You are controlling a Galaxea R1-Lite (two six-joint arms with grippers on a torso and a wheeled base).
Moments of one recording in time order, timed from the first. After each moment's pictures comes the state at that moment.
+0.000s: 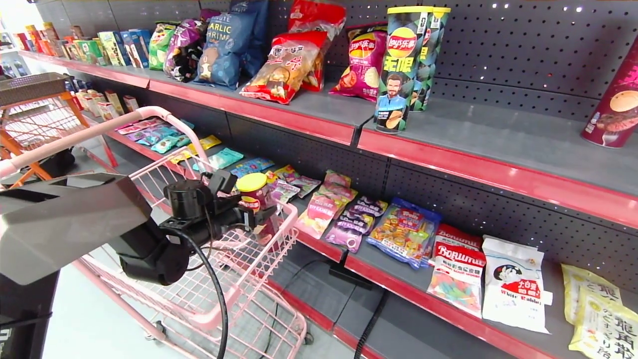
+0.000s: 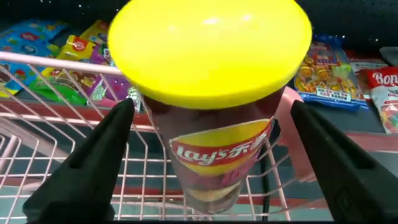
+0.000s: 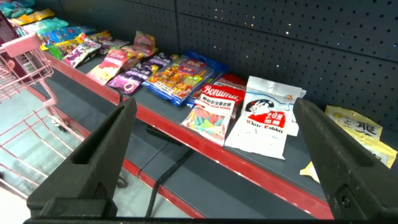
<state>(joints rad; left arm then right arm) -0.20 2.31 -0.89 -1.21 -0.36 0.01 0.00 0.00 0.00 0.00 0.00 -0.01</state>
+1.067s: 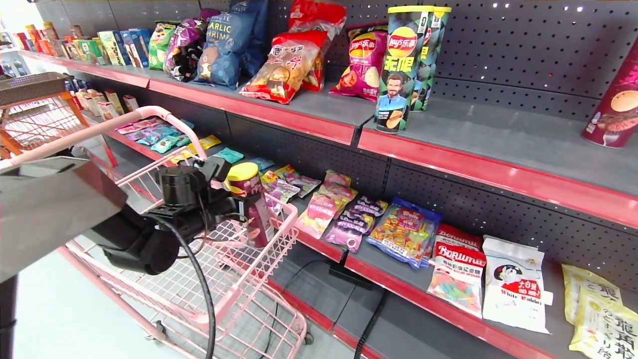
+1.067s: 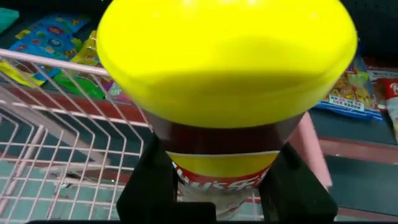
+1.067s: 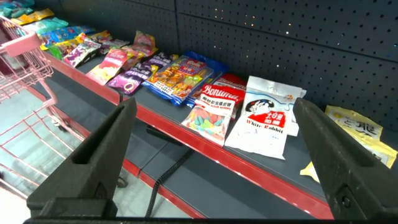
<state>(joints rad) -0.20 2.16 -0.88 -1.03 -0.27 0.00 0.00 0.00 0.00 0.00 0.00 -0.01</state>
